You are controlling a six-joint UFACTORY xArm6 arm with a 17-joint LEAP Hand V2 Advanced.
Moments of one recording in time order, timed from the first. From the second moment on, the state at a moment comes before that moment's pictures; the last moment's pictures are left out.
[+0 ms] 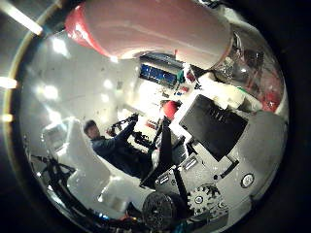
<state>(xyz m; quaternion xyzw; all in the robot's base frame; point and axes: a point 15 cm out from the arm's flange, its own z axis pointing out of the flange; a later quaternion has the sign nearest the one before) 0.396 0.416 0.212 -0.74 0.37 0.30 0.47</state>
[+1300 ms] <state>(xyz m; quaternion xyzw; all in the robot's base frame) 0.389 0.395 0.138 -0.83 0.32 0.28 0.37</state>
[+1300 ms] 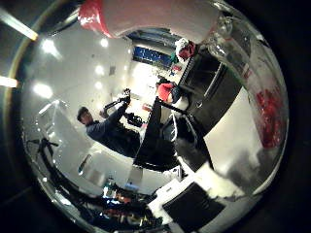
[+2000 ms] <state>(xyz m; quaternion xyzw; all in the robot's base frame) 0.478 0.165 0.195 -0.82 0.41 0.12 0.37</state>
